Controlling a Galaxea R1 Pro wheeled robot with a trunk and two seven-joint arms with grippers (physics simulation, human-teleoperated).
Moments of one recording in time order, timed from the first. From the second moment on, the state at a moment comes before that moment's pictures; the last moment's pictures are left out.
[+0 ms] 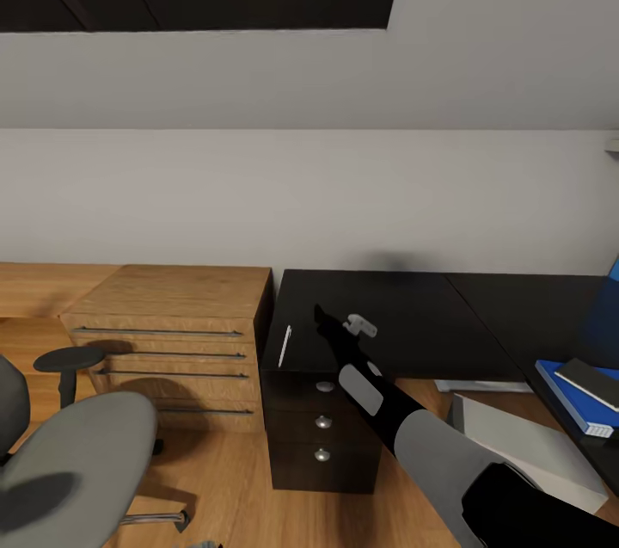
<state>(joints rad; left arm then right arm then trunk) 0.13 0.13 -0.39 -1.11 0.48 -0.09 0.31 -0.87 0.17 0.58 -0.42 -1.12 -0.34 0.02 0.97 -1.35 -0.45</state>
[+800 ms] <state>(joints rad) 0.13 0.12 -0.33 -1.52 0.48 0.27 0.32 -0.87 0.17 0.57 -0.42 -1.09 -0.32 -0.10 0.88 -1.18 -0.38</state>
